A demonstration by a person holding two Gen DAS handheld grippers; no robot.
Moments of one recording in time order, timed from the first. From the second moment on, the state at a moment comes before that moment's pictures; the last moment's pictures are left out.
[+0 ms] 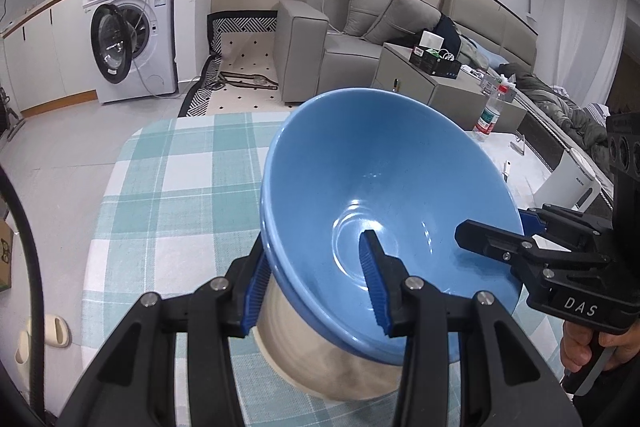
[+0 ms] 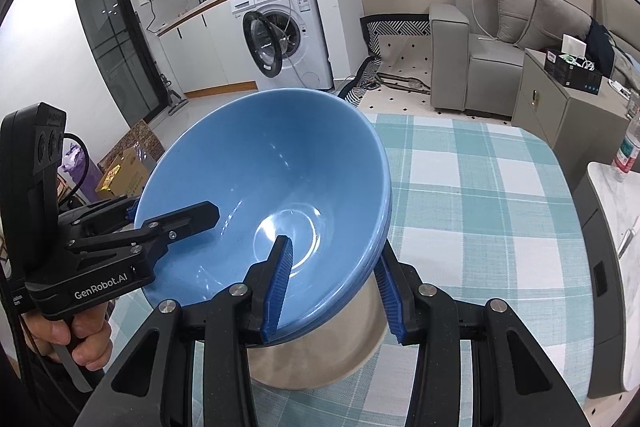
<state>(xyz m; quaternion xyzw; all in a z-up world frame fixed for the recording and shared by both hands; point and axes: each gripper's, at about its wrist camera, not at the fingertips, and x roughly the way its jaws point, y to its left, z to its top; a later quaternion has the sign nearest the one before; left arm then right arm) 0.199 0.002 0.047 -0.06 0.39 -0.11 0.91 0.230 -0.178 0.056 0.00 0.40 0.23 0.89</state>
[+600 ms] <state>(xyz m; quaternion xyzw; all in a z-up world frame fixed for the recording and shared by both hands) 0.211 0.014 0.012 -0.06 0.42 -0.10 0.90 0.245 -0.157 0.027 -0.01 0.43 0.23 0.87</state>
